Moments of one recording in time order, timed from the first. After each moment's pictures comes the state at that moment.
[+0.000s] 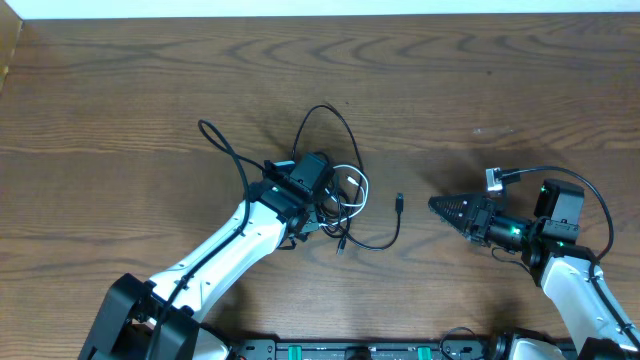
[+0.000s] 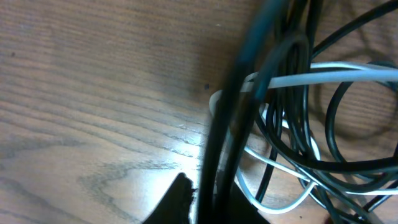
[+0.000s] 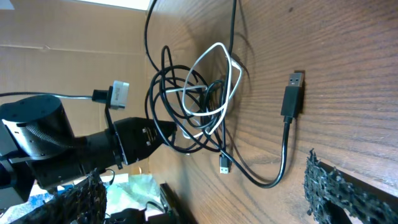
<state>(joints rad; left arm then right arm) -0.59 1.51 0.90 -0.79 -0.21 -0.76 -0.21 1.25 0.40 -0.11 -1.15 0.47</state>
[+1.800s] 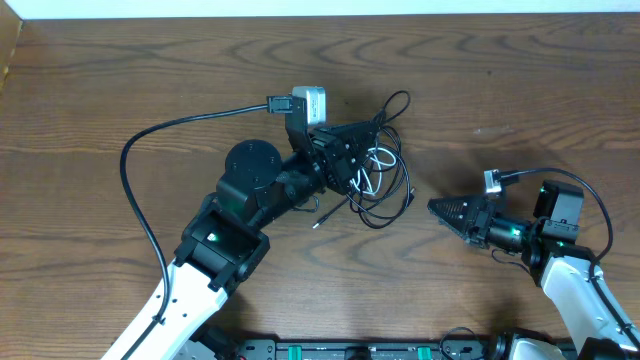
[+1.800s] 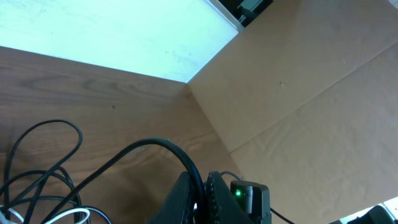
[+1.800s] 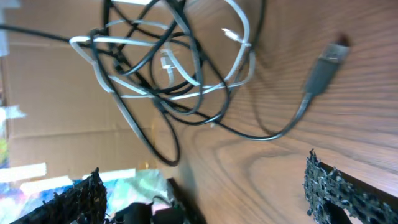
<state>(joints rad) -0.59 1.09 0.93 0.07 0.34 -0.75 -0.21 1.25 0.40 -0.13 -1.19 0.47</state>
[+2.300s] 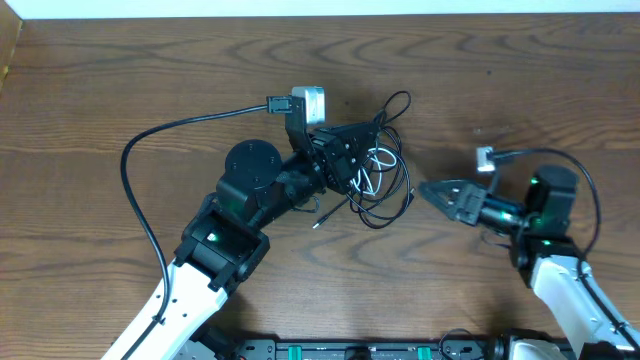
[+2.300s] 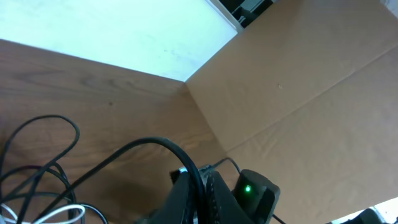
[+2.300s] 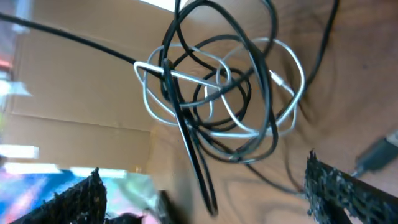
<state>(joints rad) -0.59 1.09 0.93 0.07 0.34 -0.79 -0.06 1.25 0.40 0.29 -1.11 0.68</state>
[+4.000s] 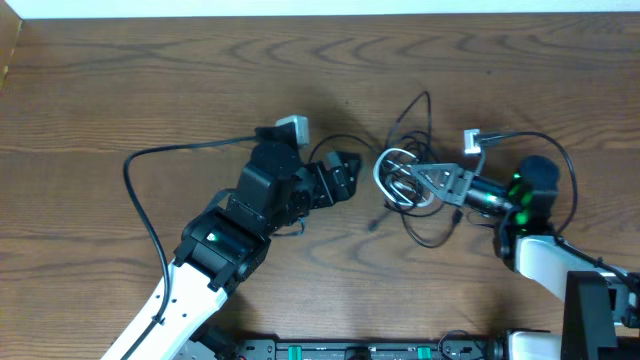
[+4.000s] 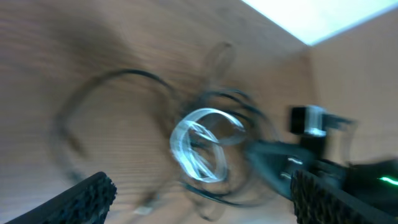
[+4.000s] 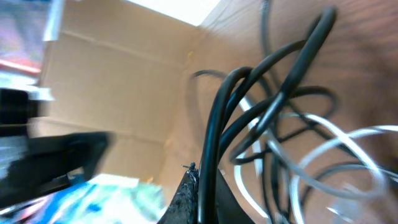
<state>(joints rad) -0.59 1.09 0.94 -0.44 0.11 -0.84 -0.03 1.50 0.40 0.82 -1.17 0.95</state>
